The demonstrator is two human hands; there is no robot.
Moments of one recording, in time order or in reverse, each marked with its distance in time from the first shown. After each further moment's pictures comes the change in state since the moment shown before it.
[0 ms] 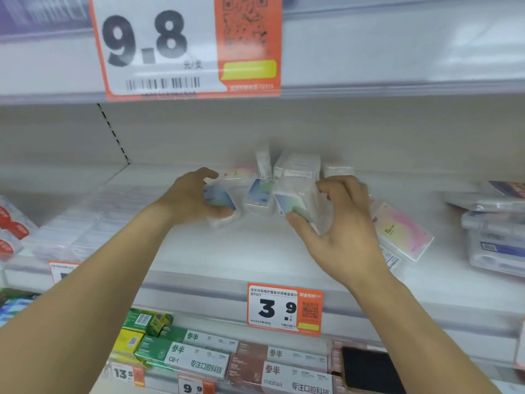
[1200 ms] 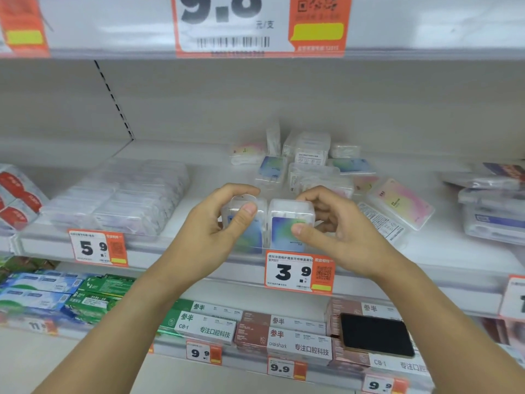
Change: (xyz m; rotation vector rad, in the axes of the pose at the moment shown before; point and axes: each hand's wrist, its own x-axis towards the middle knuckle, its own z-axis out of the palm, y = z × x) left_hand -0.135 0.012 0.025 -0.524 0.090 0.340; right_hand -0.028 -0.024 -0.013 0.541 -0.539 0.163
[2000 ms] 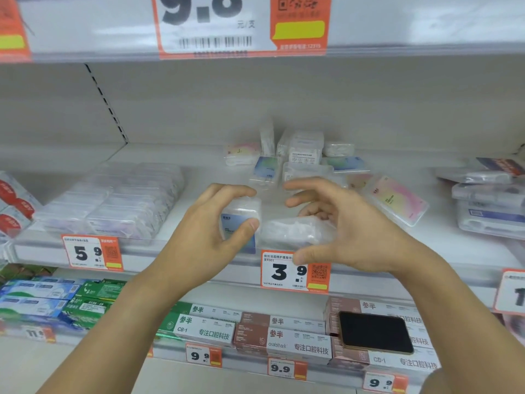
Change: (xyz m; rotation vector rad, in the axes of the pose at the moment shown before) left_hand 0.000 0.007 -0.001 0.345 0.009 0.149; right_hand -0.002 -0.018 -0.021 -0.198 -0.147 0.038
